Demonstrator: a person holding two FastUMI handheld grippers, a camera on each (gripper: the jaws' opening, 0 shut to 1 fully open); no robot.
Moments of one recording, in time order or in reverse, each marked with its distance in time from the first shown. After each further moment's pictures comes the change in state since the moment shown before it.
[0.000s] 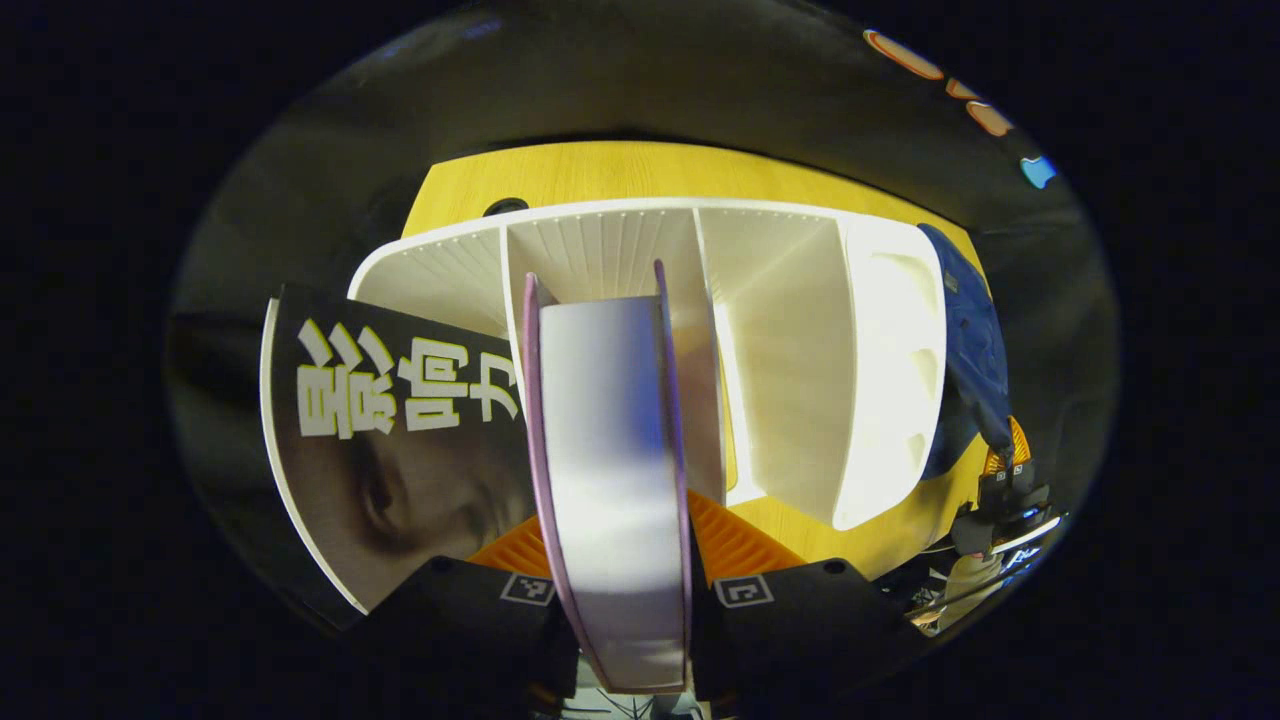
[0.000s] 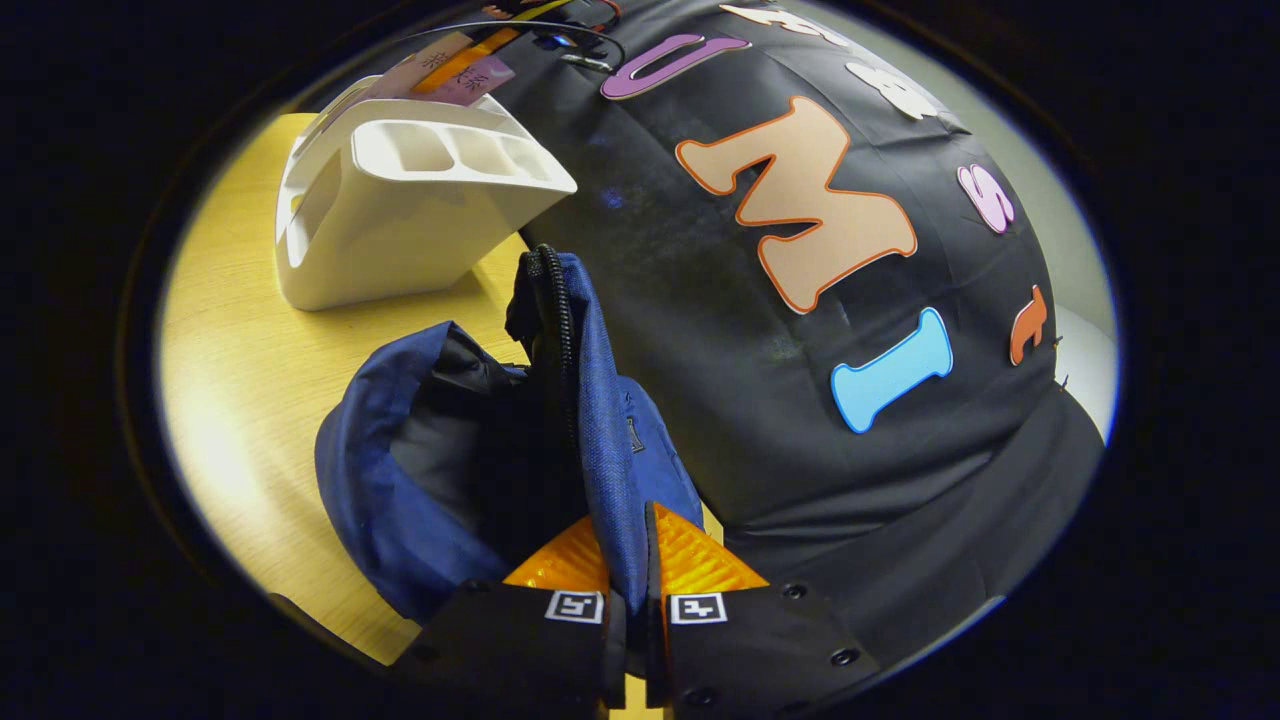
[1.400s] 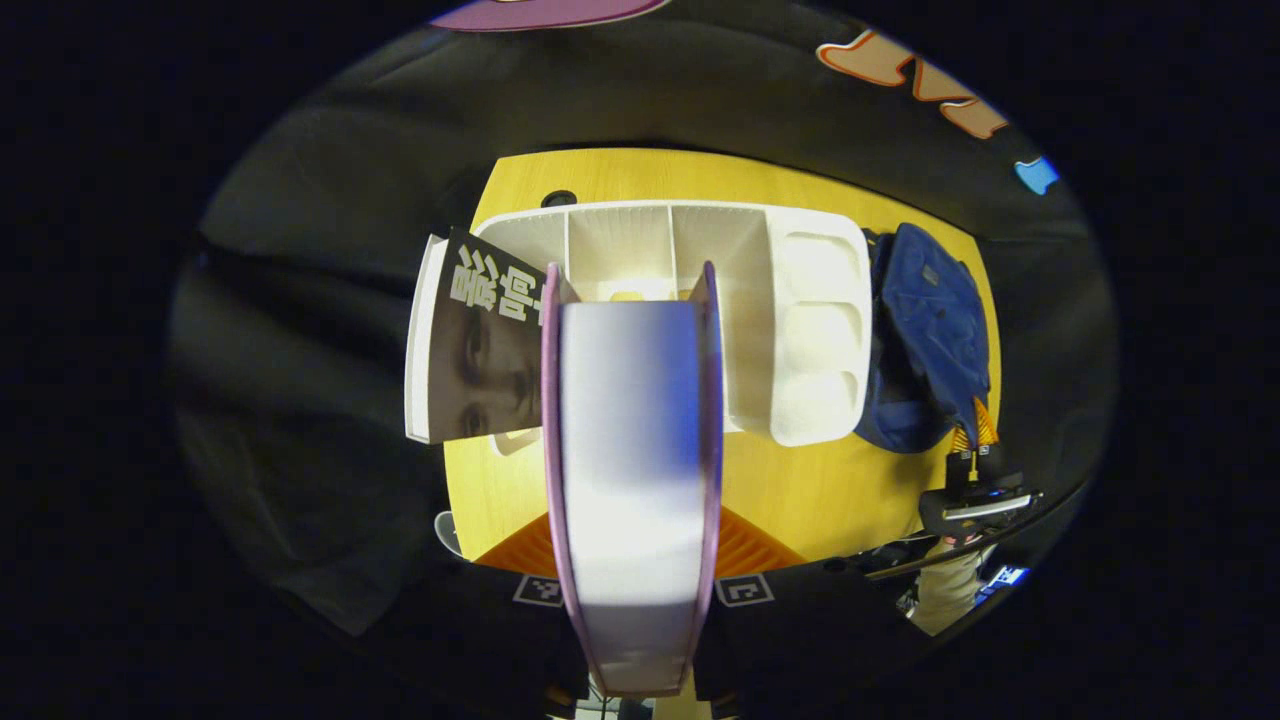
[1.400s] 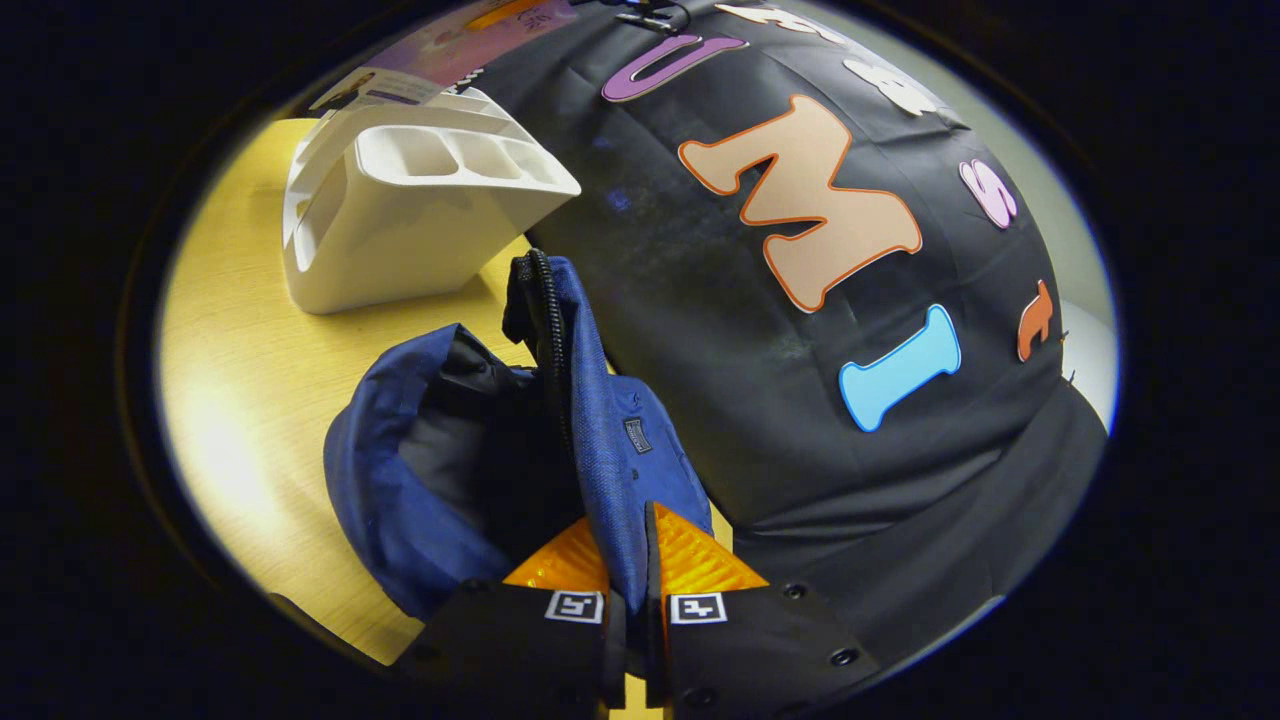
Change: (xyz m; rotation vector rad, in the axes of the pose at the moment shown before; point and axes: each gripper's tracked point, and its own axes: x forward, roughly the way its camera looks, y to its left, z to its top) left arm -0.128 -0.038 -0.065 -0.104 -0.020 0.096; right arm 0.000 0.001 0.000 0.016 -0.007 0.034
